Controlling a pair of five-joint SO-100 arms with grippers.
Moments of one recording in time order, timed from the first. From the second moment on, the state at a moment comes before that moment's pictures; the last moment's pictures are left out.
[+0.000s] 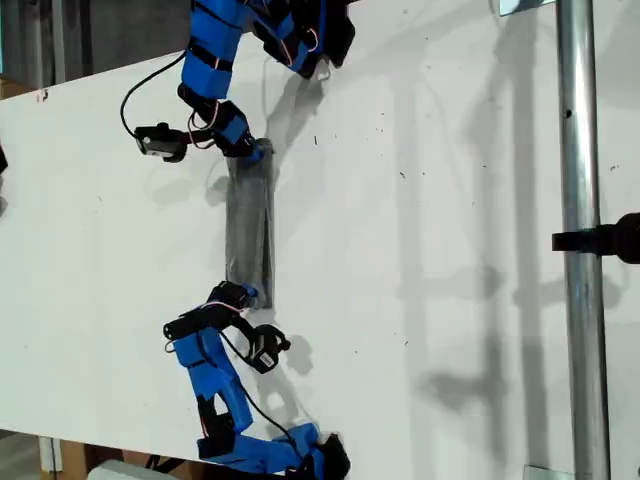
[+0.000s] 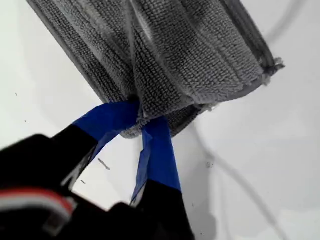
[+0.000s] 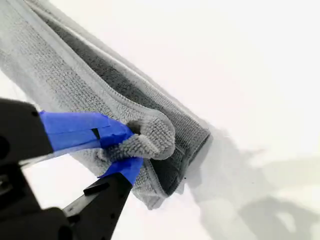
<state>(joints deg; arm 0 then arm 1) -30.9 56.1 53.5 86.8 -35.3 37.5 112.1 131.9 61.6 36.4</state>
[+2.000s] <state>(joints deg) -19.8 186.5 154.2 69.2 -50.2 40.3 94.7 127.7 41.4 52.6</state>
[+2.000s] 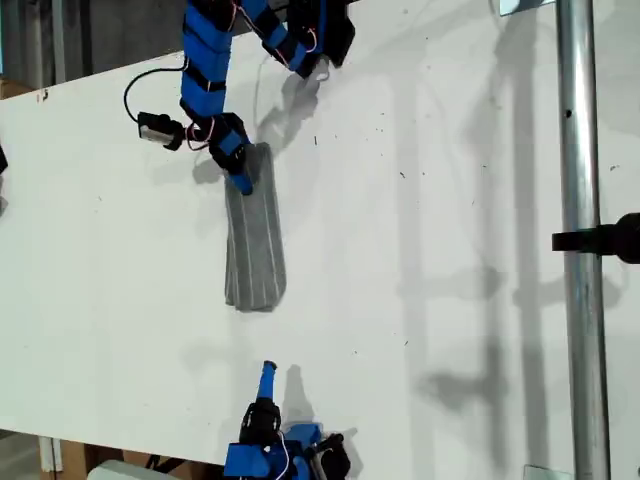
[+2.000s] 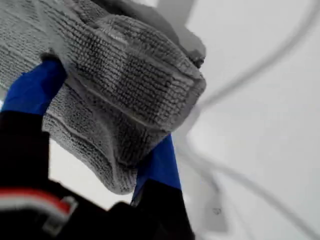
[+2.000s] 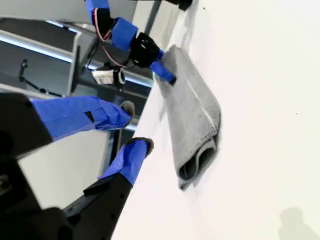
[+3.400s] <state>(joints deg) -18.5 188.4 154.2 69.2 -50.2 22.7 101.3 105.1 65.0 63.2</state>
